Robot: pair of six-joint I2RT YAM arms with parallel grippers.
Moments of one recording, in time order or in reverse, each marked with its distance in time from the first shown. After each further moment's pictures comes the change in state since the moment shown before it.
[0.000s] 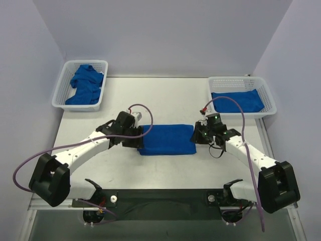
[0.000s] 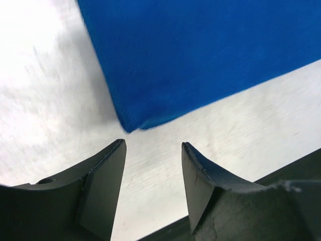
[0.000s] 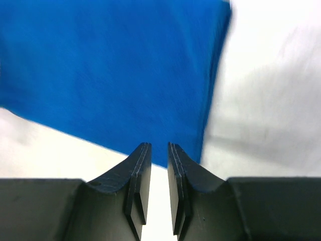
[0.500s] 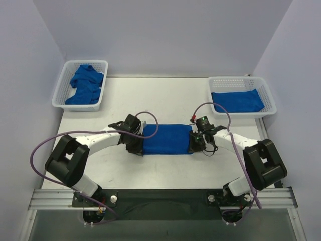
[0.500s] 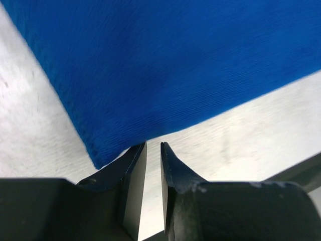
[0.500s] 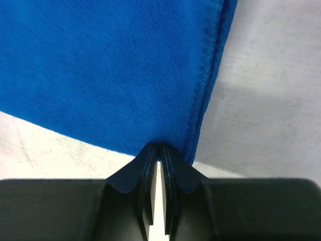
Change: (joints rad) left arm 0.002 0.224 0.051 0.023 0.093 0.008; right arm 0.077 0.261 0.084 -0.087 -0.012 -0.007
